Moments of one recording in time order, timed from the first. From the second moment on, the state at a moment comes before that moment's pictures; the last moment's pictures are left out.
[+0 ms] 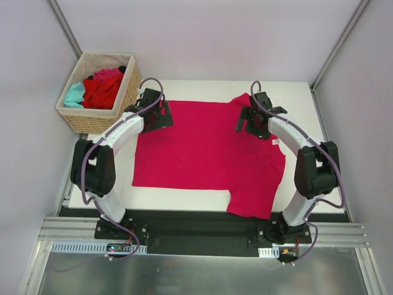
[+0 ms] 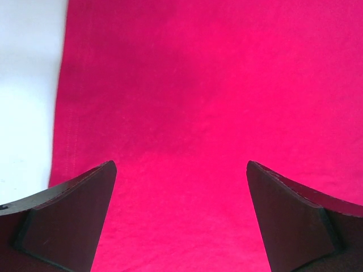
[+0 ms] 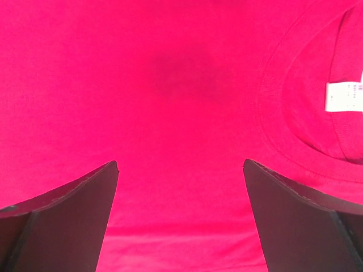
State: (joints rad) left arm -0.32 1.70 1.31 -0.55 -0.17 -0.52; right arm 0.32 1.72 1.33 -0.64 0.16 0.53
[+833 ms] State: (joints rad) left arm -0.26 2.01 1.41 -0.49 -0.14 -0.55; right arm 0.28 2.01 1.47 -0.64 0.16 0.51
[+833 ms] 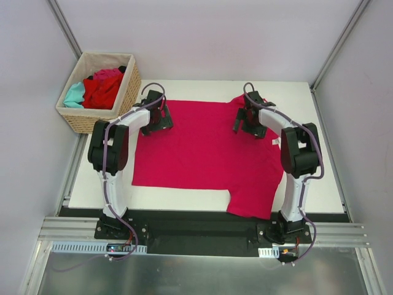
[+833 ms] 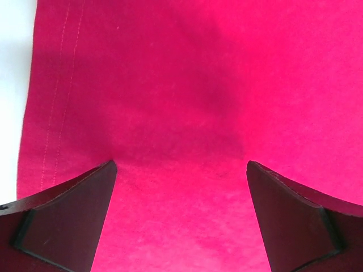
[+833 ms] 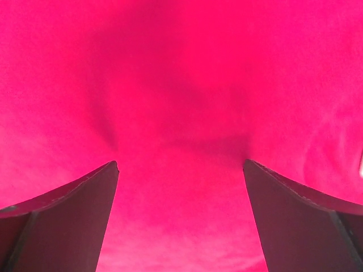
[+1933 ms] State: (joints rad) left arm -0.17 2.36 1.99 -0.65 -0.07 -0.56; right arm 0.22 2.38 2.04 -0.79 0.12 0.48
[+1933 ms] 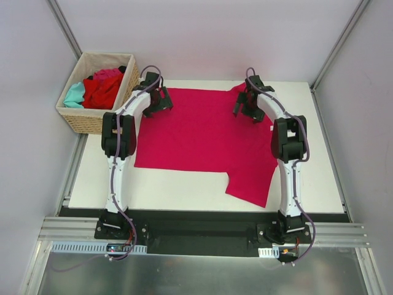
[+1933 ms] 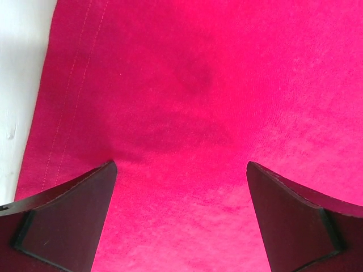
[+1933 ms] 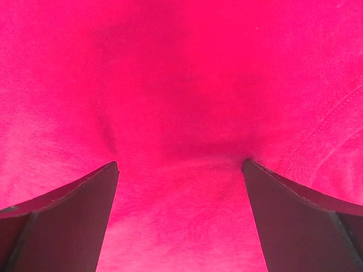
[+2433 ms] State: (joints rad) left arm -0.27 1.65 1.64 -0.62 0.00 -0.55; right arm 0.33 1.48 1.45 -0.64 0.15 0.43
